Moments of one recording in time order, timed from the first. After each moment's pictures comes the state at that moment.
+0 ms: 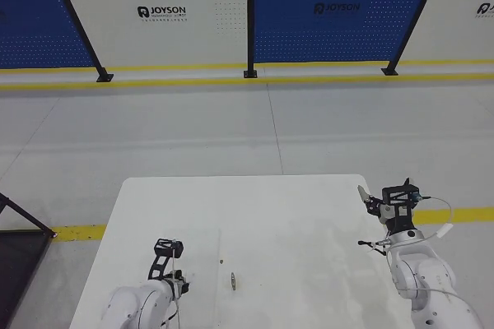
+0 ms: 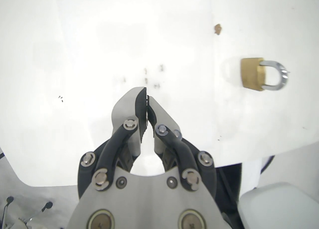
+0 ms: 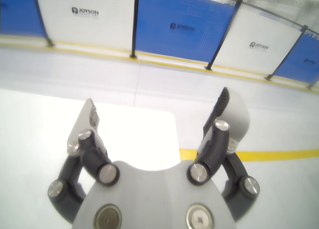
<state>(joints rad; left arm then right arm) 1.95 -1.16 -1.42 -2.11 1.17 0.17 -1.09 -1.73 -1.15 1.60 -1.80 -1.33 0.00 0.00</state>
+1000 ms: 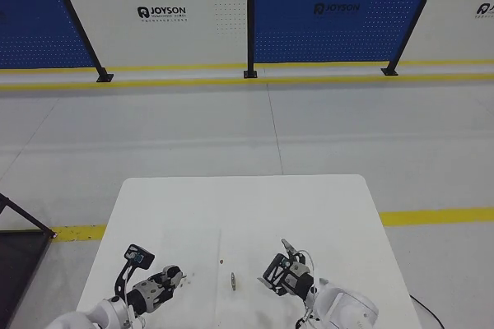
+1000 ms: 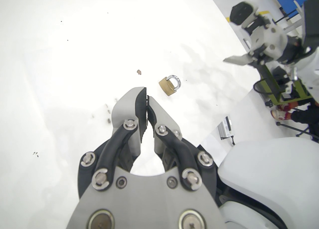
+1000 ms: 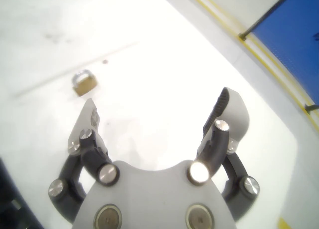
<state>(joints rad) 2.21 -1.13 -1.75 -2.07 0.73 -0.48 -0.61 -1.81 -1.17 1.07 -1.89 -1.65 -0.34 0.24</state>
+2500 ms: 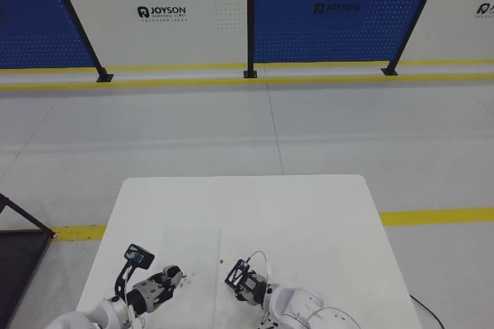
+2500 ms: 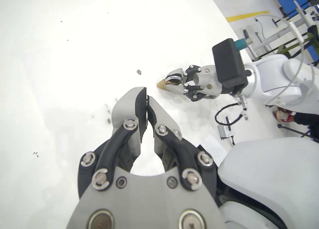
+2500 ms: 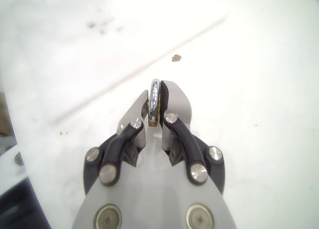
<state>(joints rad) 2.21 -1.13 -1.75 -2.07 0.73 -0.48 -0.61 -1.51 -1.29 0.75 -1.48 -1.36 -0.22 0.24</state>
